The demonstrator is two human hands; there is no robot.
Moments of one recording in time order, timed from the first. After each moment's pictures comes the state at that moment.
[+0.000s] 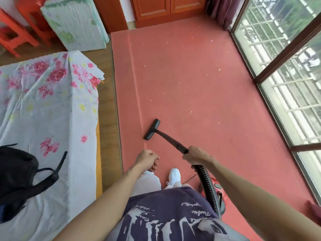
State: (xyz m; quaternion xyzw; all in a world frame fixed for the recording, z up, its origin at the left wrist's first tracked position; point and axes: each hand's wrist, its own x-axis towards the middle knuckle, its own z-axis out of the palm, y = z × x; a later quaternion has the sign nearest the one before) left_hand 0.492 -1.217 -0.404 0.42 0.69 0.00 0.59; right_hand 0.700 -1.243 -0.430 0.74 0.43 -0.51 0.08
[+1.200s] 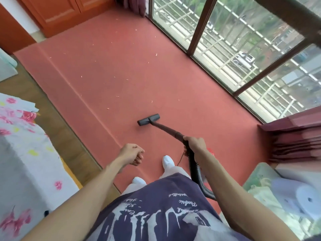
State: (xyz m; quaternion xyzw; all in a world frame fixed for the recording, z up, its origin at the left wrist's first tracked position) left_hand 0.418 -1.120 -0.411 0.54 0.52 -0.14 0.64; right_hand 0.610 -1.278 -0.413 0.79 -0.19 -0.41 -0.41
